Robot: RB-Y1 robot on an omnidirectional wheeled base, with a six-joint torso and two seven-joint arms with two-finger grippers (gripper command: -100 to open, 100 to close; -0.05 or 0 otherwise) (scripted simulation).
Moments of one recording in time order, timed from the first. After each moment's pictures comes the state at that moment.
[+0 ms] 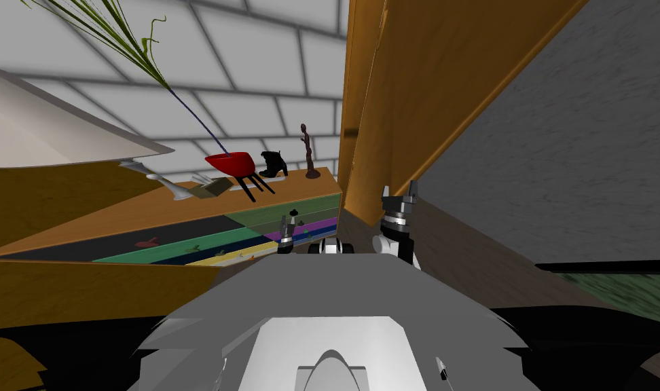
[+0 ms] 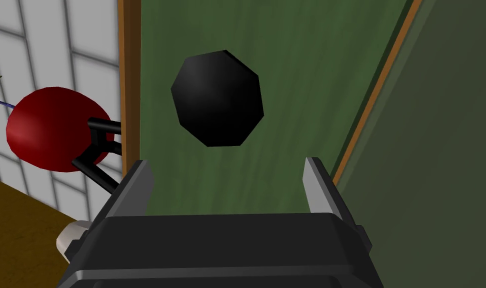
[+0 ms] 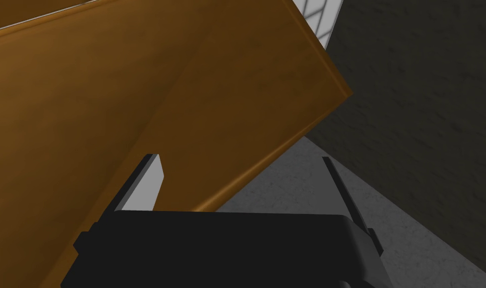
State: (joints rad) left arm 0.26 0.12 0.02 -1.10 0.12 -1.09 0.20; right arm 0.49 0.01 -0.01 -2.25 -0.12 -0.52 -0.16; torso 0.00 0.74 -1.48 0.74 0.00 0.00
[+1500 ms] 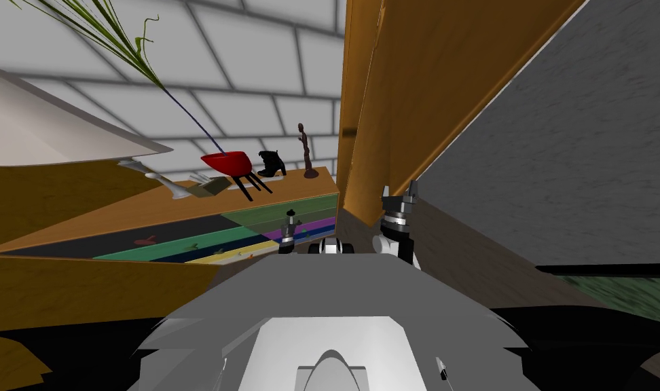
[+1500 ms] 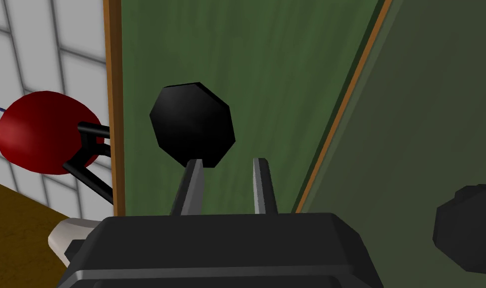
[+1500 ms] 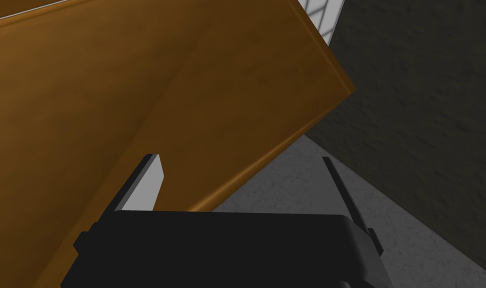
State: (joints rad) left arm 0.23 0.11 0.02 -1.05 0.13 -1.10 0.21; right arm 0.49 0.01 -0.01 -2.25 -0.12 -0.52 -0.16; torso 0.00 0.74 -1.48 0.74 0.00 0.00
